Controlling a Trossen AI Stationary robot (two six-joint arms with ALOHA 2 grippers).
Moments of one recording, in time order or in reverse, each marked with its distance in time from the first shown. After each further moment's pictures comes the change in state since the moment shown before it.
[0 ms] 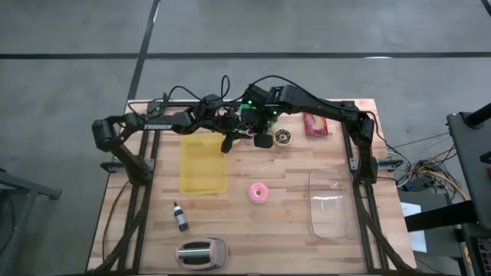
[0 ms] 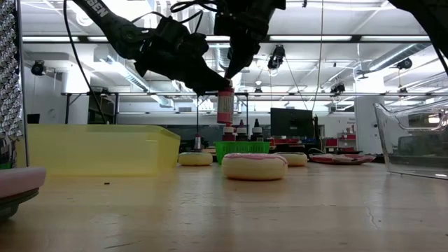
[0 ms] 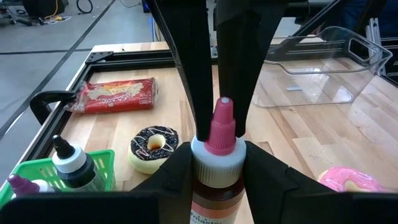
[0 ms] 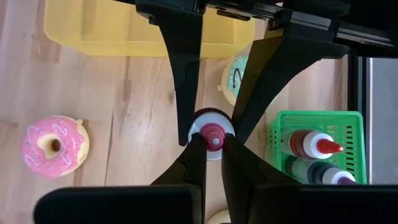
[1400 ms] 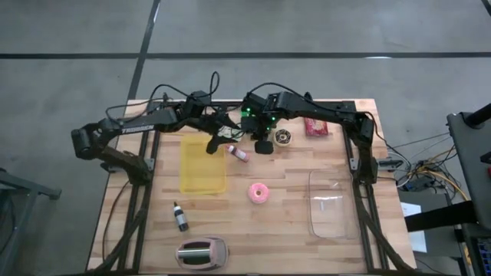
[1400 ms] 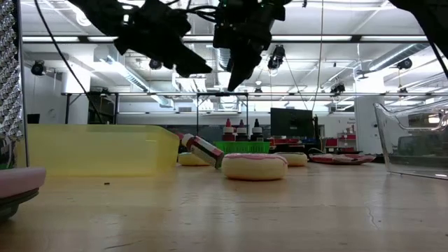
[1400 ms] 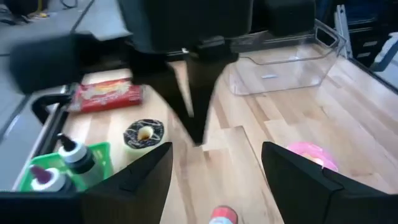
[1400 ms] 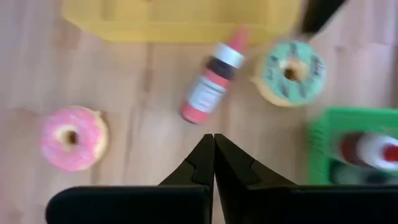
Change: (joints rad) left arm 0.008 -0.229 -0.012 -0.323 0.016 0.124; right arm 0.000 -0.020 -0.136 0.073 -0.072 0.006
